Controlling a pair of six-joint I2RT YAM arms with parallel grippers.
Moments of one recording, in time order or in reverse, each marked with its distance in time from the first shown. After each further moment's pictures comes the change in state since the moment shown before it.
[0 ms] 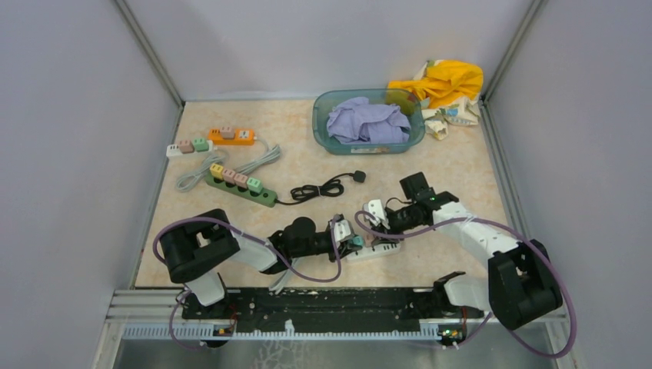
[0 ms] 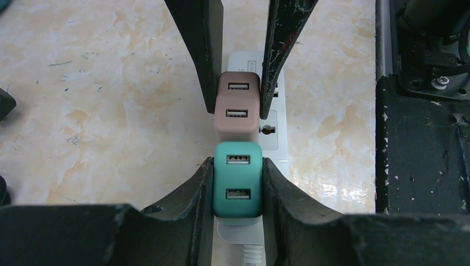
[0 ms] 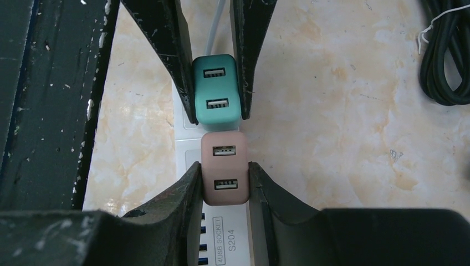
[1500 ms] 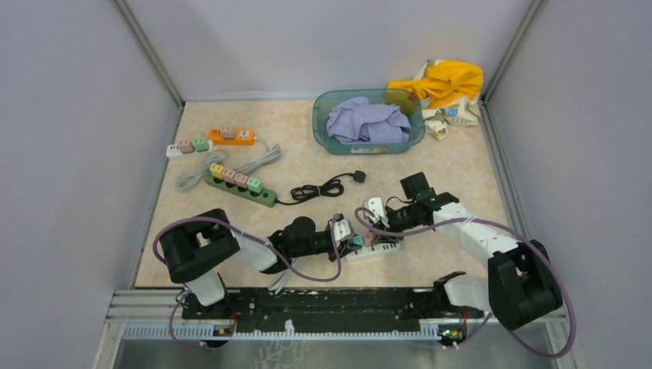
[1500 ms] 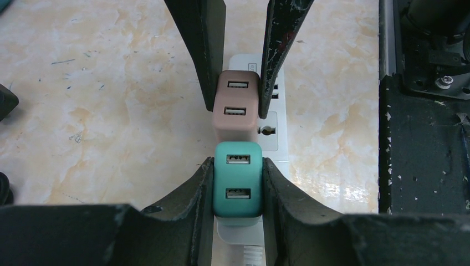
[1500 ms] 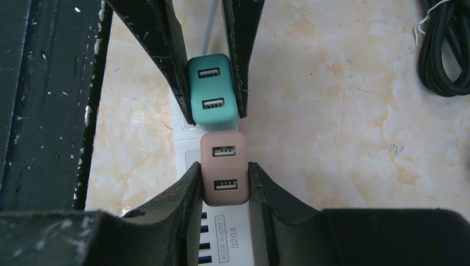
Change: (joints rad) left arm 0.000 0.000 0.000 -0.003 0.000 0.000; right arm 0.001 -0.001 -0.010 0.044 0.012 0.078
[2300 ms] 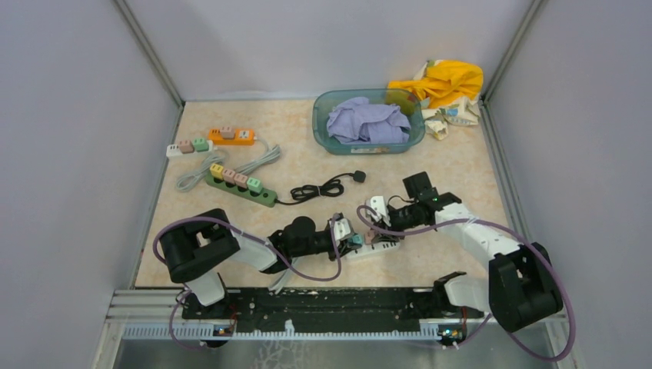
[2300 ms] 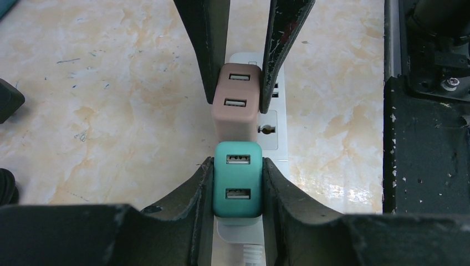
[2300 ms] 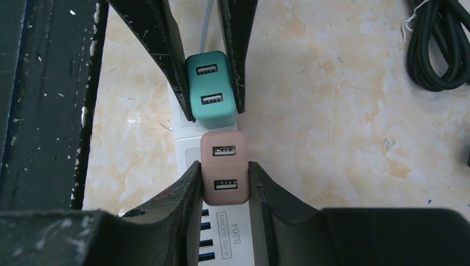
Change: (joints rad) left arm 0.000 0.000 0.000 0.000 -0.002 0.001; right arm -0.037 -0.008 -0.002 0.006 -0.008 0.020
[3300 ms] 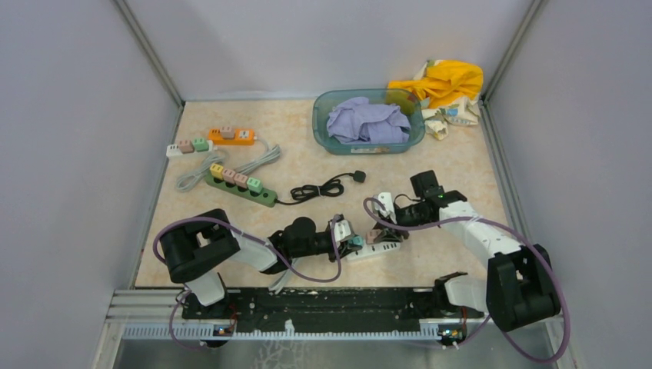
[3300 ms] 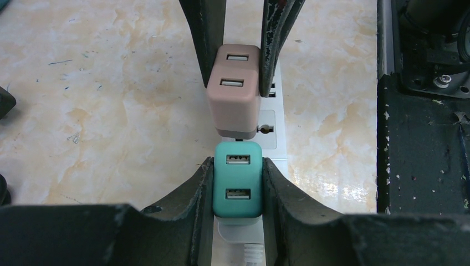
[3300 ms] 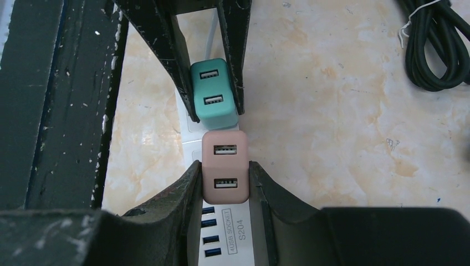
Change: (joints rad) left arm 0.000 0.000 -0.001 -0.002 0.000 0.002; right arm -0.074 -0.003 0.012 -0.097 -0.111 -0.090
